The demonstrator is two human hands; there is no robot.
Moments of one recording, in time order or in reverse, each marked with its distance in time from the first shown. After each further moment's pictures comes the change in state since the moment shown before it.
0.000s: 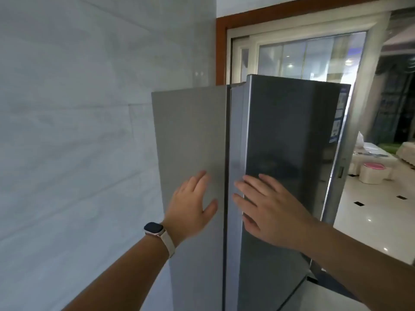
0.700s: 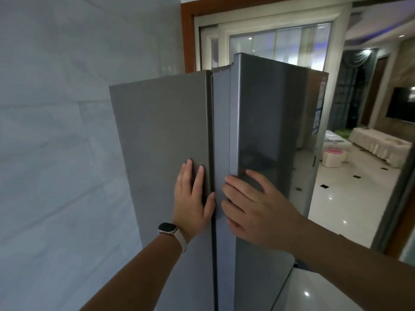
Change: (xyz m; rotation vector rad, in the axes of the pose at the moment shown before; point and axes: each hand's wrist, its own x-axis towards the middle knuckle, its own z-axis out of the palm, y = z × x) left_hand 0.060 -0.022 0.110 -0.285 0.373 0.109; right_hand 0.024 0.010 0.046 -0.162 0.220 -0.022
